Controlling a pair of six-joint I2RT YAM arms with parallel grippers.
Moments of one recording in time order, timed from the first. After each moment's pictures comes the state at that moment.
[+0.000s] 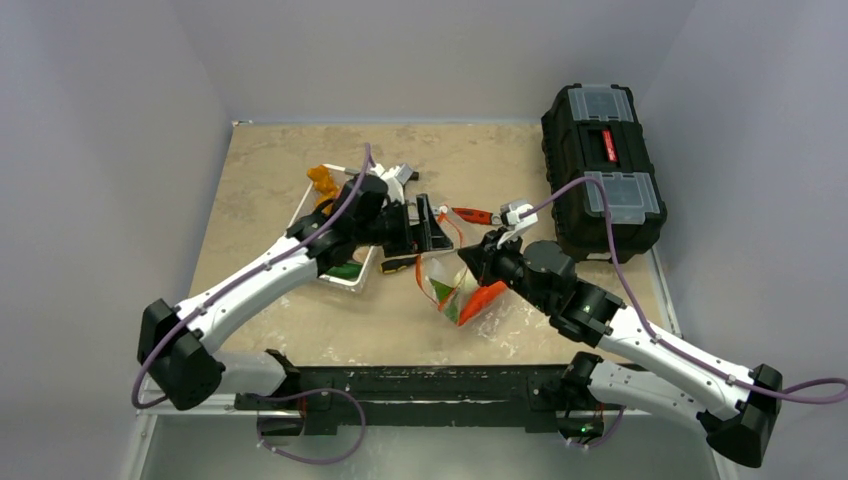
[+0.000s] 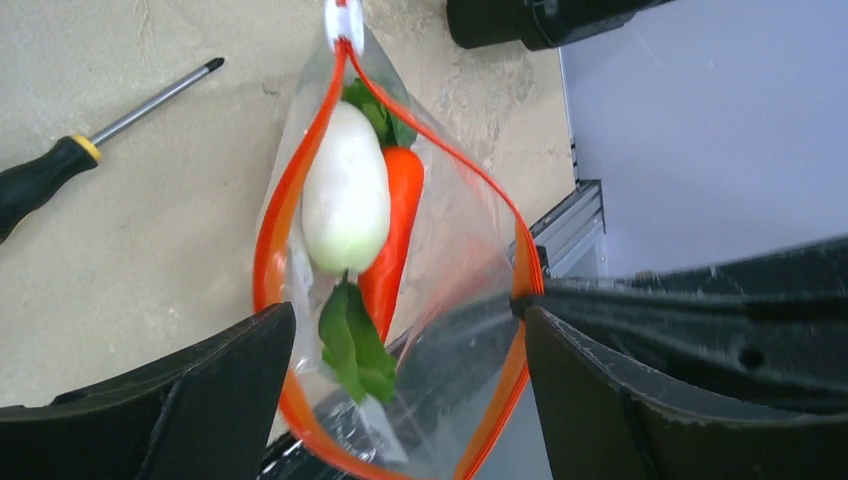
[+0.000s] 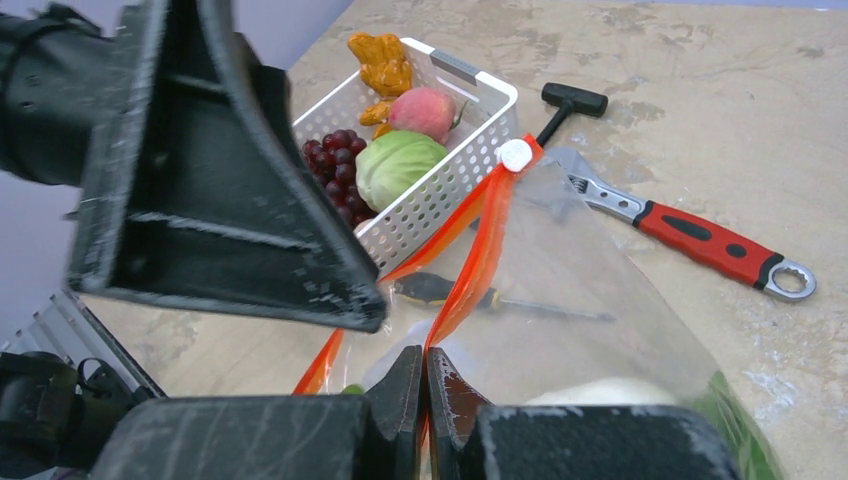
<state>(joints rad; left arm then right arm) -0.71 1.35 1.15 -0.40 0.28 -0.81 0.91 0.83 0.71 -0.11 0.22 0.39</state>
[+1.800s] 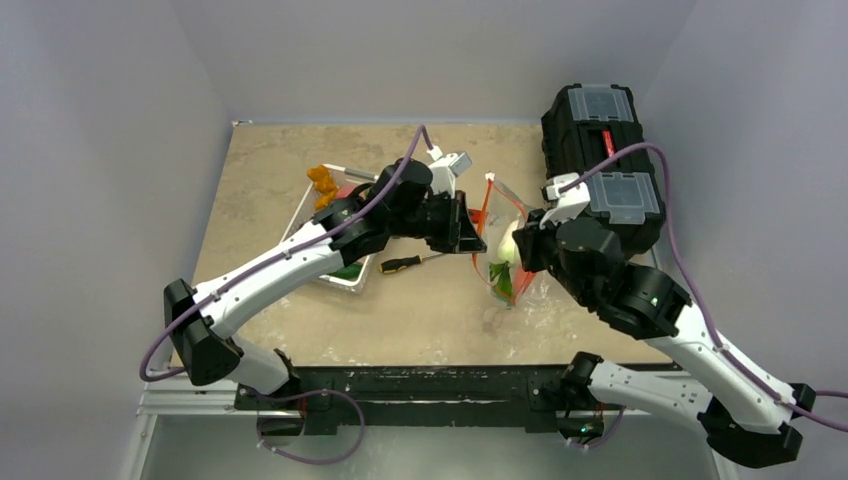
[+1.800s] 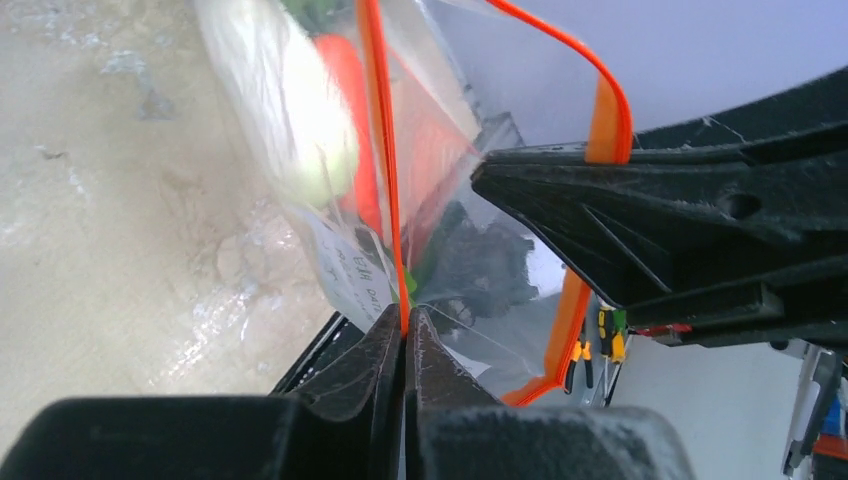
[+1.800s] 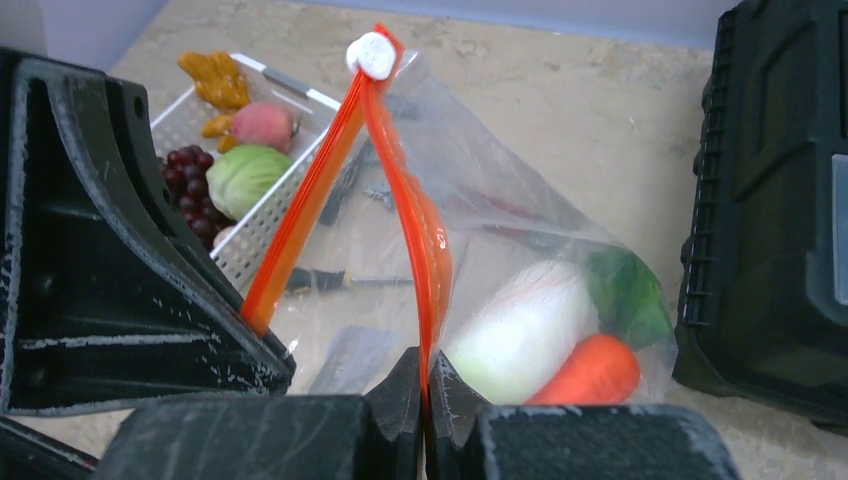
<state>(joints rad) -0.91 1.47 1.46 -0.49 0.31 -0.72 0.91 0.85 1.16 -0.76 0.51 0.35</state>
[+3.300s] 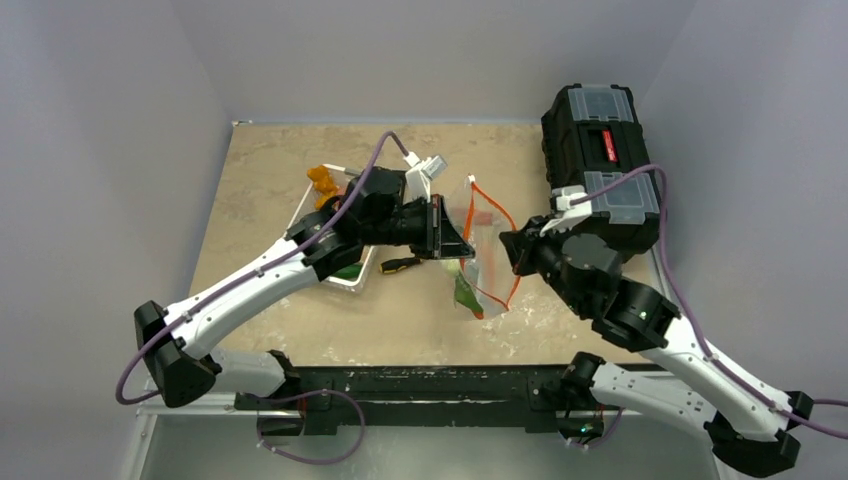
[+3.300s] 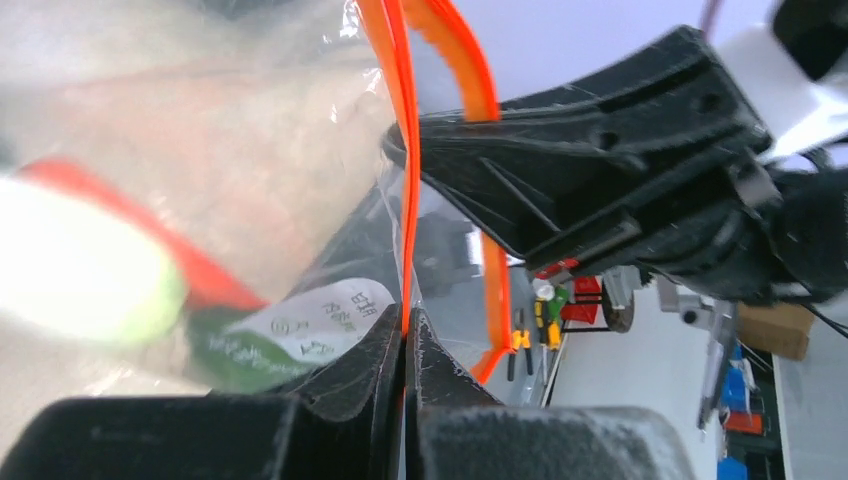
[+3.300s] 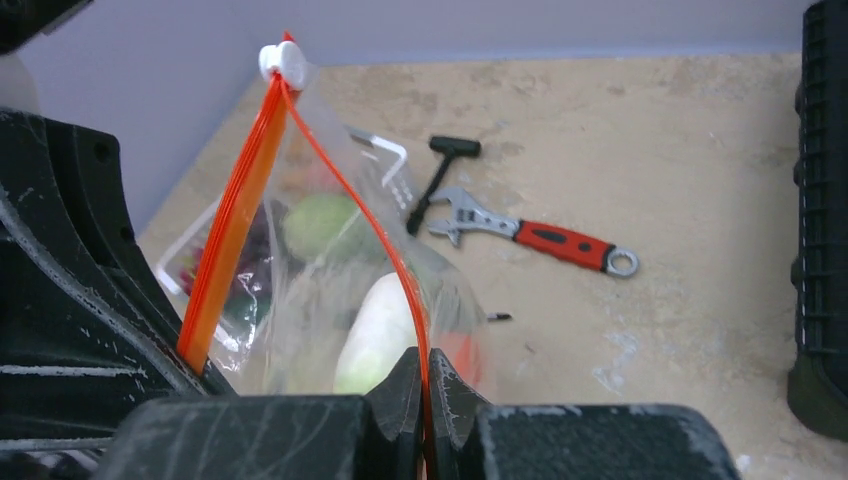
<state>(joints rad) -0.89 1.31 1.33 -0.35 0.42 -0.84 0.91 0.75 1.01 -0.51 0.45 0.43</state>
